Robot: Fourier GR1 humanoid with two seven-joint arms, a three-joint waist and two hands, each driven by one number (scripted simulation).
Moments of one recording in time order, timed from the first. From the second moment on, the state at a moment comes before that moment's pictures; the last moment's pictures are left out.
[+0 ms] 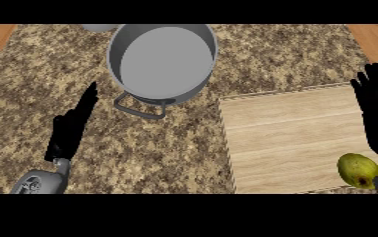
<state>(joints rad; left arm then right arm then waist) -0.11 0.37 -0.19 -1.39 0.09 0.18 0.06 -0.07 -0.53 0.00 -1.54 -0.44 -0.26 0.00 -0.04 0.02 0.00</state>
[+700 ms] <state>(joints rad) -0.10 0.23 -0.27 -1.49 0.27 0.04 0.13 0.28 -0.91 0.10 -1.20 -0.18 -0.37 0.66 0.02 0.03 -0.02</state>
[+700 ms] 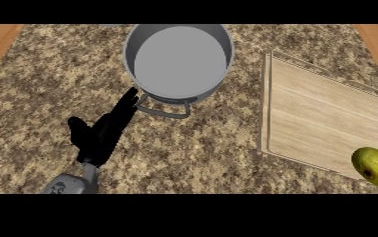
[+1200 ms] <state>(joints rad) -0.10 0.21 -0.29 -1.55 0.32 0.01 0.21 0.09 -1.19 0.19 -1.39 -0.27 -0.09 1.16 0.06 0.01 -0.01</state>
